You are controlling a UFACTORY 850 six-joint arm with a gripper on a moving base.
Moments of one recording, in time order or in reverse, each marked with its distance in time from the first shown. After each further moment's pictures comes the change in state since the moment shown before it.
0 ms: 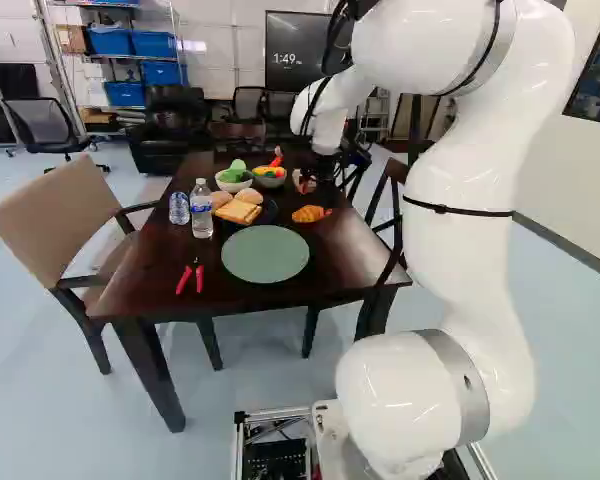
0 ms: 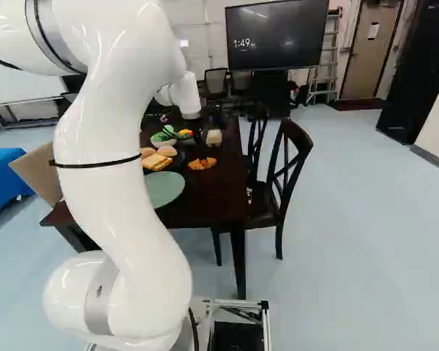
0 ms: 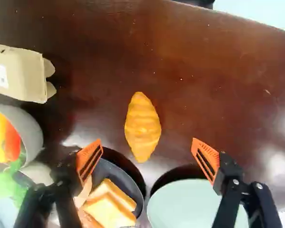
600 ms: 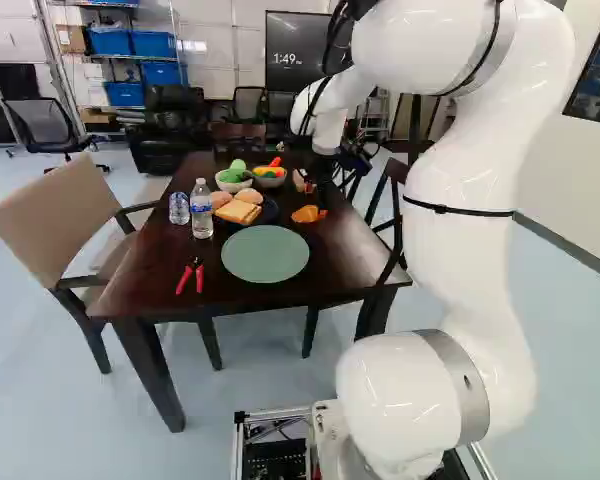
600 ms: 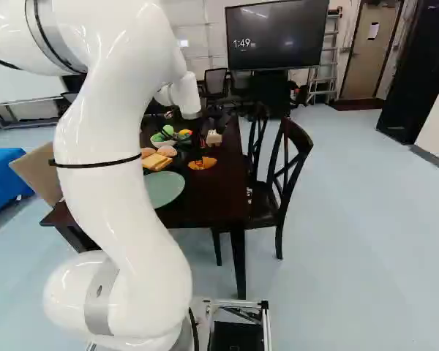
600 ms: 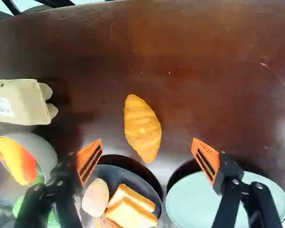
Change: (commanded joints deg) arm 0.0 -0.1 0.0 0.0 0.0 9.6
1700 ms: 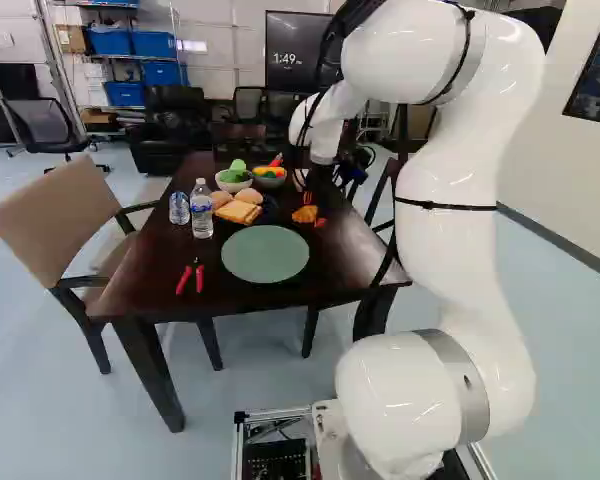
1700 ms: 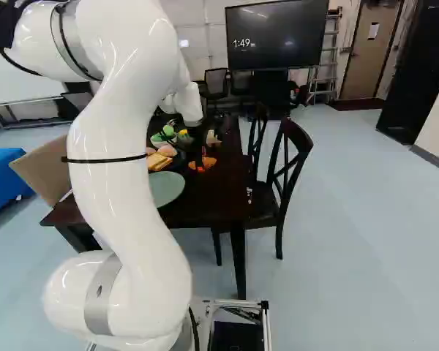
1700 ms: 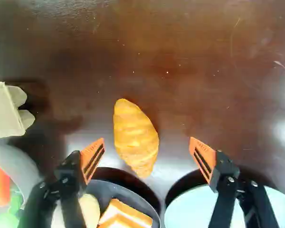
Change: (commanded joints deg) arm 0.0 -4.3 -1.1 0.0 0.0 0.0
